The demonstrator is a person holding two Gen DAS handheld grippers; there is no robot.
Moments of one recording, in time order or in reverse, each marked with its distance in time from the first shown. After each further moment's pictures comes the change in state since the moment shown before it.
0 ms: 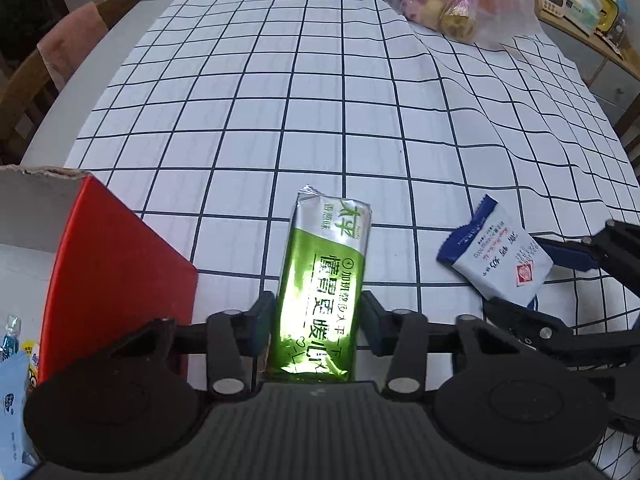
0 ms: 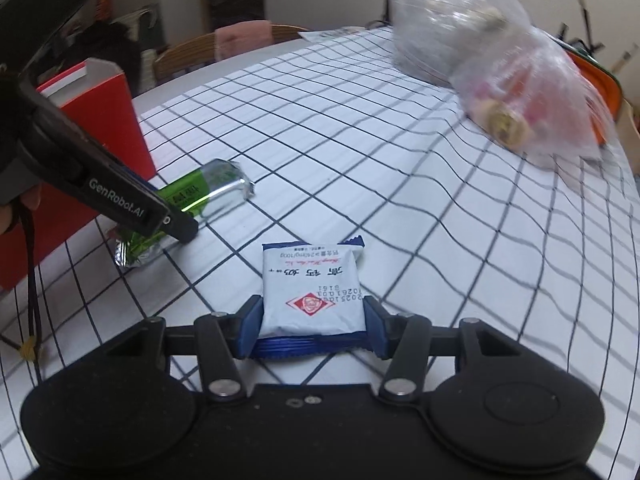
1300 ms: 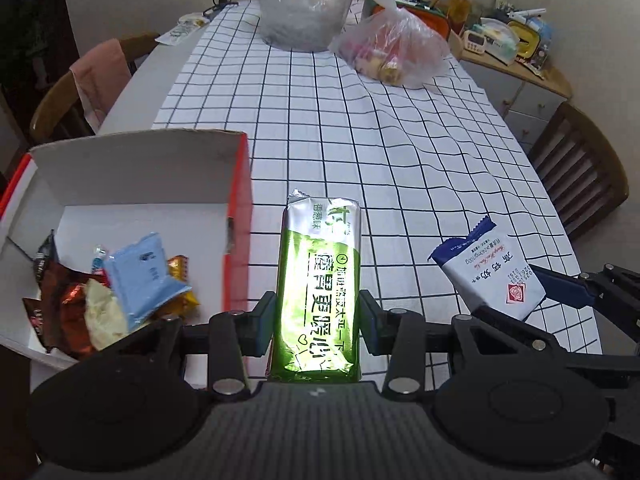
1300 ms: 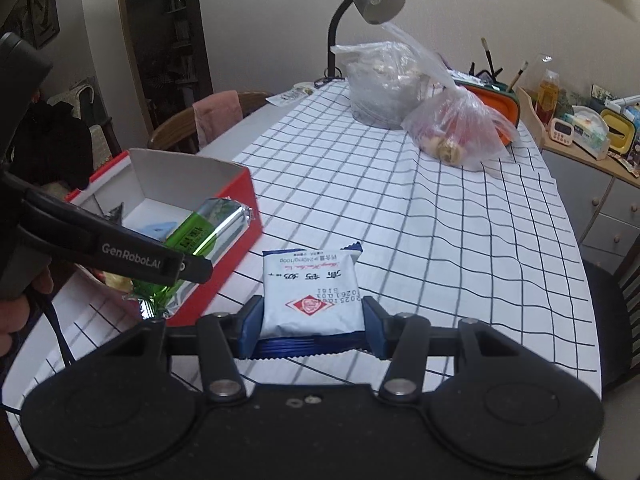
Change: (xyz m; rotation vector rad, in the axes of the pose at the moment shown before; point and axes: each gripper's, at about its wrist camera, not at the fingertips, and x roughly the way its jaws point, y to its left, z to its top) left arm -0.167 0.056 -0.099 0.058 -0.139 -0.147; right arm -0.161 0.170 0.007 0.227 -0.125 -0.165
